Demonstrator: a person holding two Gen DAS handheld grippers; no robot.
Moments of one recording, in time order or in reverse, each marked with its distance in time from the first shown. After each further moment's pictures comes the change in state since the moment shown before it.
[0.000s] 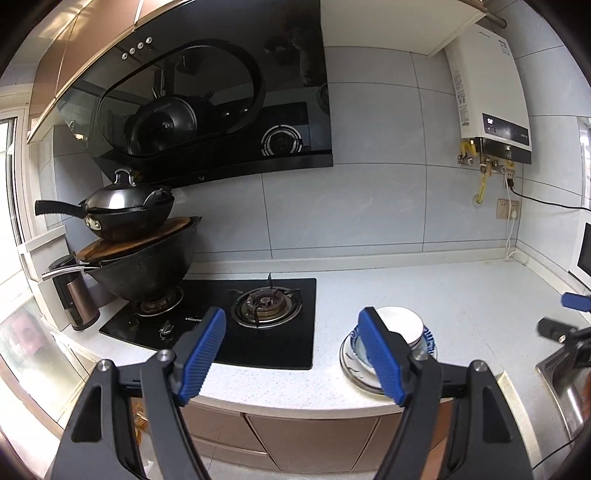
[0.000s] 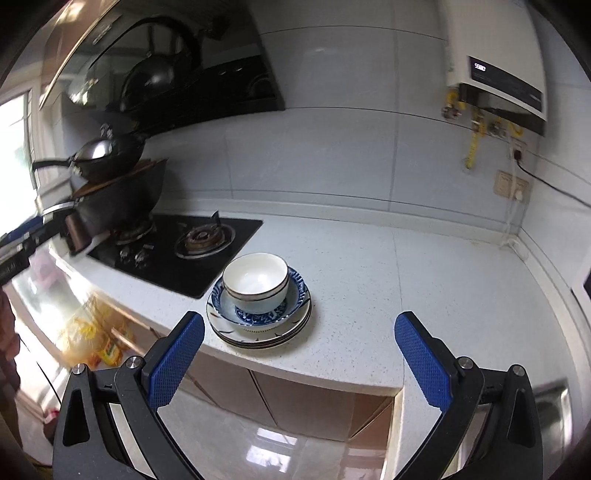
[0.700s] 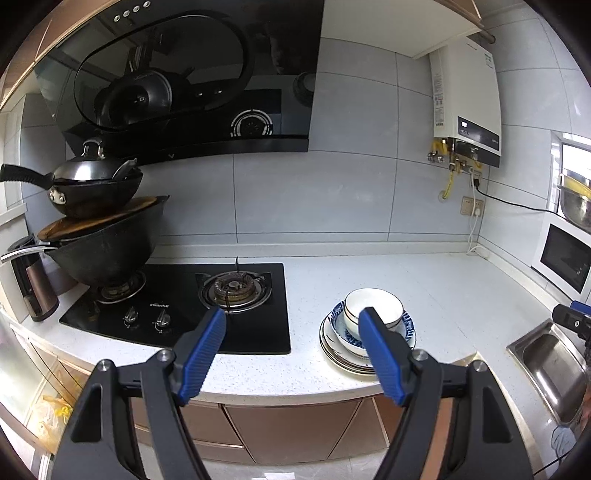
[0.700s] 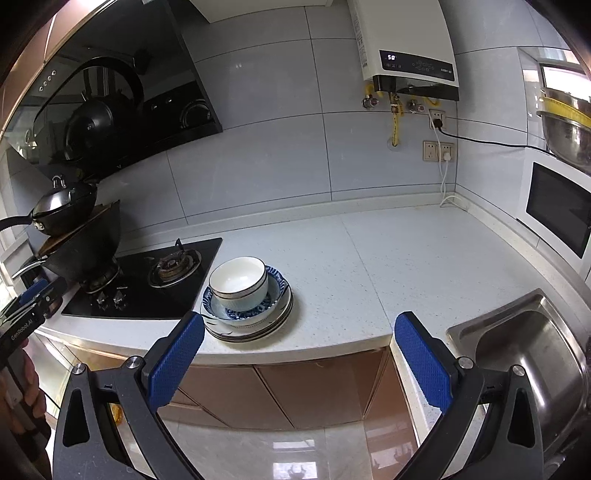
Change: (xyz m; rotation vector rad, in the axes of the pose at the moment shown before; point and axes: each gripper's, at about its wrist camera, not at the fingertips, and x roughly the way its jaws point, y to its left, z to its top) left arm 0.019 0.050 -0.022 -0.027 0.040 -0.208; right arm -0.046 0.034 -0.022 0.199 -0.059 -0.195
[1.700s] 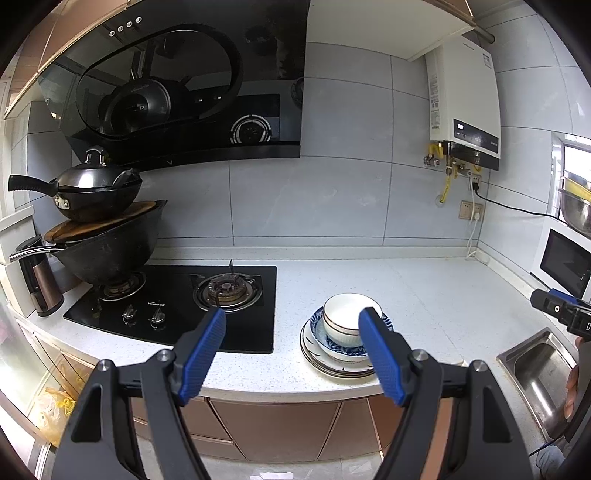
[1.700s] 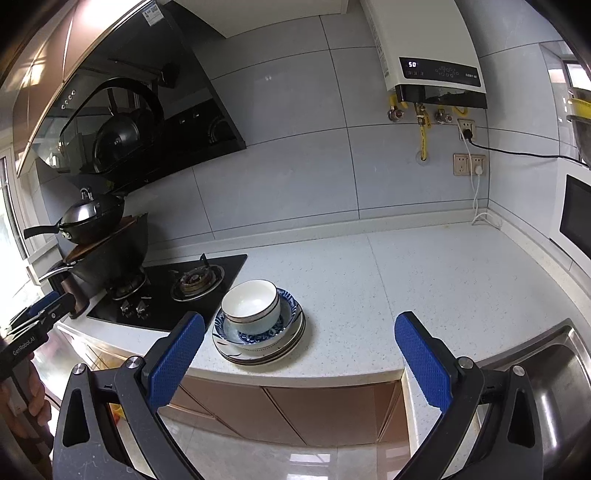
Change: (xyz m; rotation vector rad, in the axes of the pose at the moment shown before) left arm -0.016 -0.052 0.008 -0.006 -0.010 0.030; right arm 0.012 -0.037 0.020 -0.046 -0.034 0.164
